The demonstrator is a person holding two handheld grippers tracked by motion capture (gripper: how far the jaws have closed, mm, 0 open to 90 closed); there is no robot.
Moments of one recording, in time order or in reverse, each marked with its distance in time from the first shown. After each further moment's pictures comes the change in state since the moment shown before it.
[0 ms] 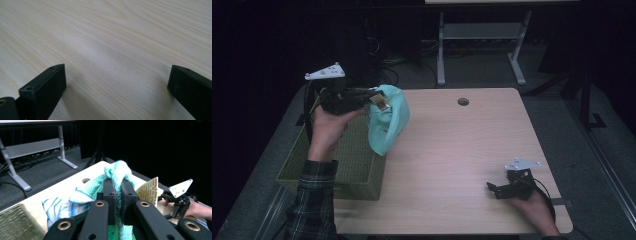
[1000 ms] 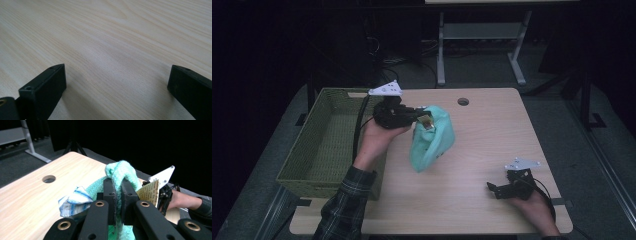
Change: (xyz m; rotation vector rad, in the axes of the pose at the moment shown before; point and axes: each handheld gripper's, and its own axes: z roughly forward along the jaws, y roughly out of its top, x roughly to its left) left arm -0.053 -0.021 0.097 0.092 -0.175 0.051; right arm 0.000 0.000 0.000 0.000 0.000 0.000
